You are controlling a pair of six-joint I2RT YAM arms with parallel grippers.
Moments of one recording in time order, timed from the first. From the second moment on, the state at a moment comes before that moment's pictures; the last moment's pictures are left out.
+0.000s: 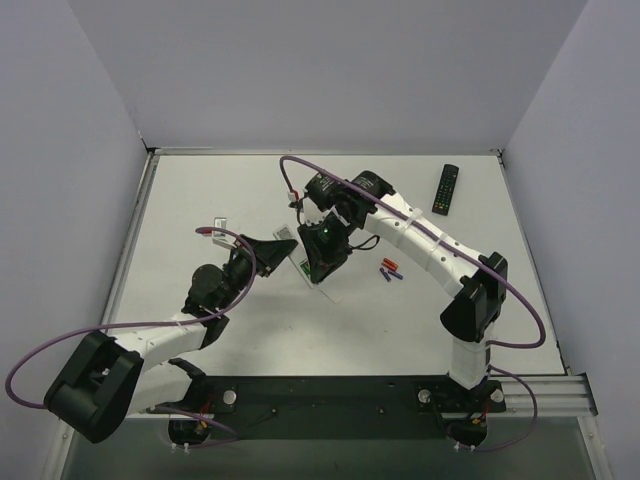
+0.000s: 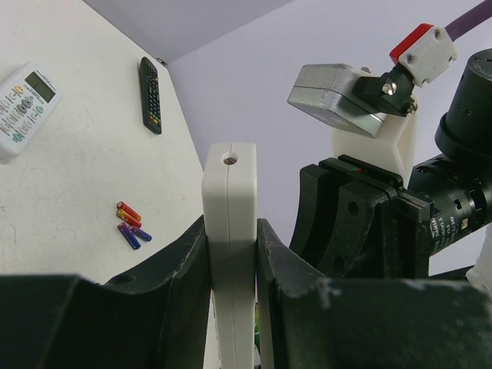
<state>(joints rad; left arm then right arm) -0.54 1.16 0.28 1.04 0.13 -1.23 0.83 1.86 1.89 -1.28 -0.33 0.30</state>
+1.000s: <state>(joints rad) -0.54 1.20 0.25 1.12 0.13 -1.36 0.83 1.91 2.02 -1.38 -0.24 0.31</state>
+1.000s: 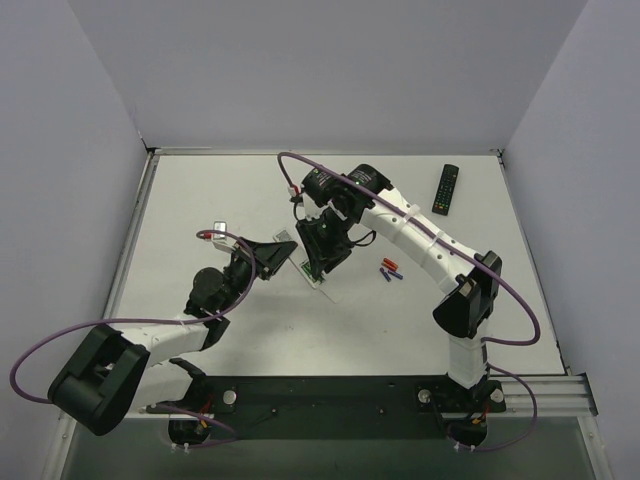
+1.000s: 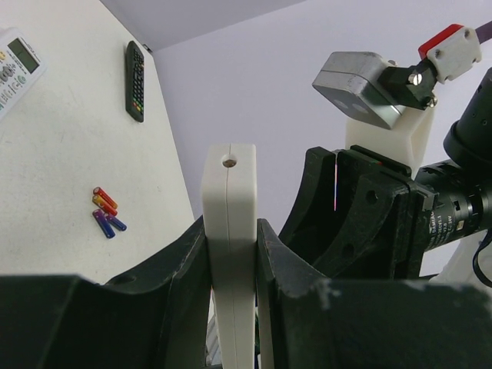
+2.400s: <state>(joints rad) -0.38 1.10 0.33 0.80 0.34 -1.42 0.91 1.48 1.42 -0.75 -0.30 -0.45</state>
